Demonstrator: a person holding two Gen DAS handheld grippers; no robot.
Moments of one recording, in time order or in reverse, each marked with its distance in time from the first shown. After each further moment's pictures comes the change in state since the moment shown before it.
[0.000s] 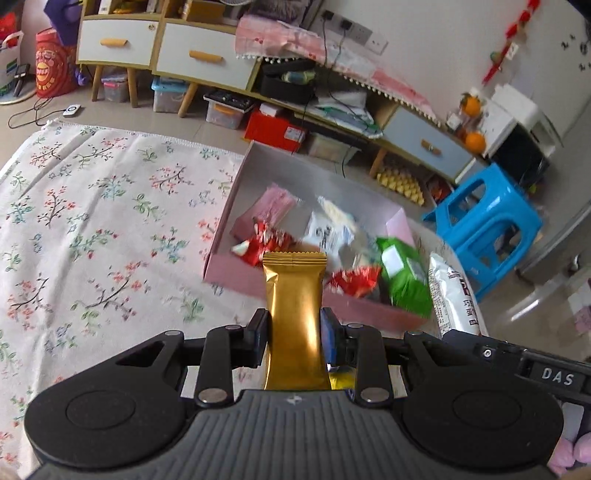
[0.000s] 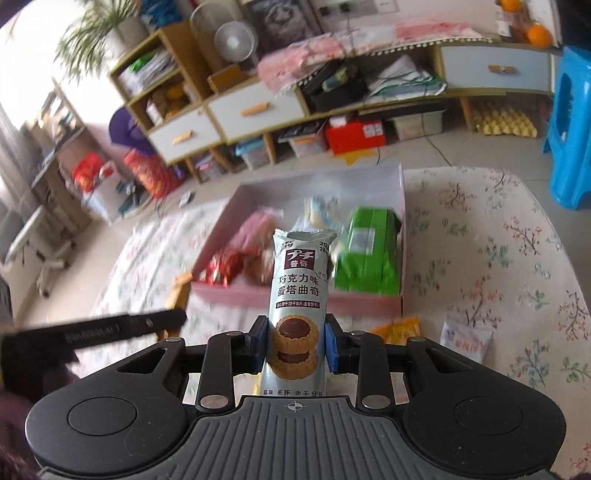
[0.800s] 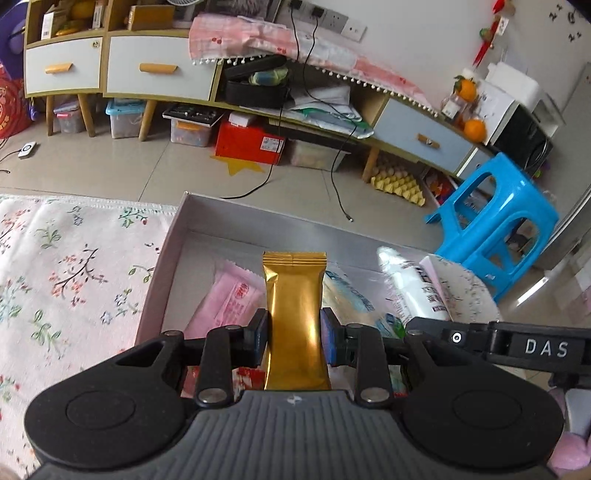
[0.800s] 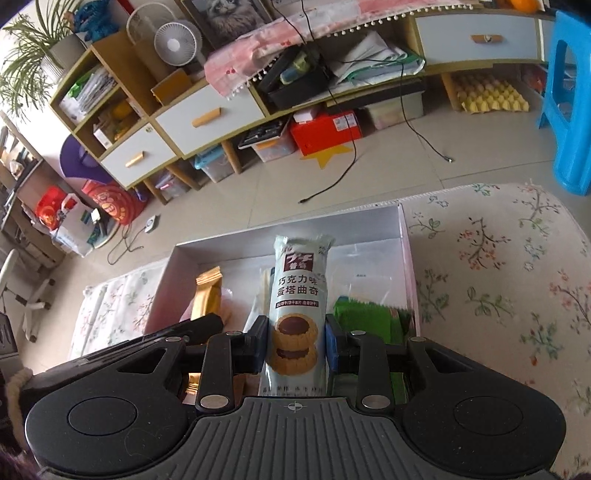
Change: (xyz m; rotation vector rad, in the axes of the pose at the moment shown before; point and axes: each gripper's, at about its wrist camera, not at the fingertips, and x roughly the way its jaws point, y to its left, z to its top) left arm 0.105 -0.019 0.062 0.131 0.005 -0.014; right arm 0.117 -0.036 0.086 0.113 0.044 -0.051
